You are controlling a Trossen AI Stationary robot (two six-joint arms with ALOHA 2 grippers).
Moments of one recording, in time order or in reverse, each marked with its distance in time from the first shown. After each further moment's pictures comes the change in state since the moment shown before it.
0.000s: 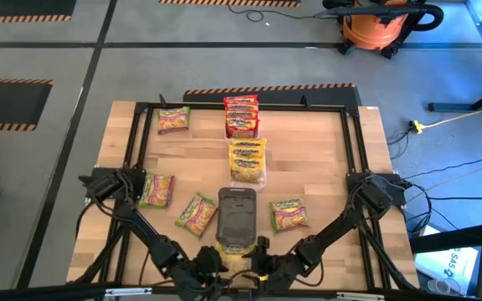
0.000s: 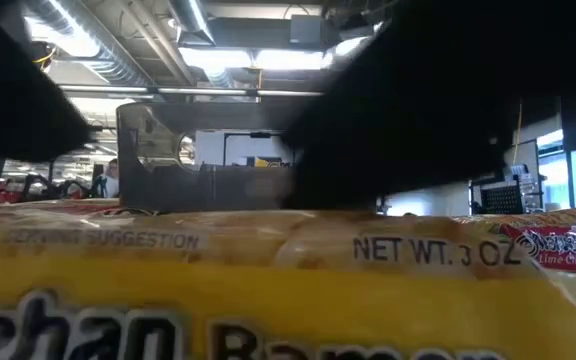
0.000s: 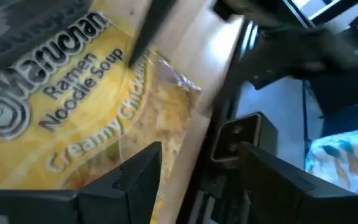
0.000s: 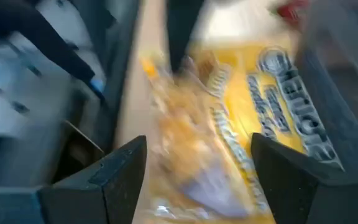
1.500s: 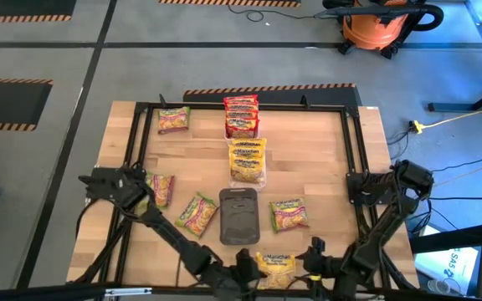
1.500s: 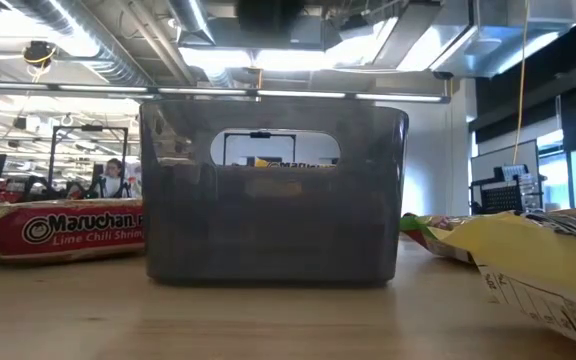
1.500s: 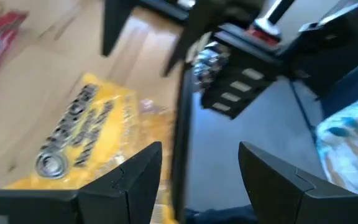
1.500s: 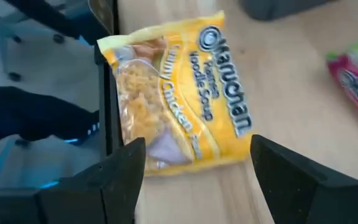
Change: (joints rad) left arm 0.142 0.223 0.455 -0.017 0.079 0.495; right arm 0.327 -0.378 -0.214 -0.590 0.092 0.607
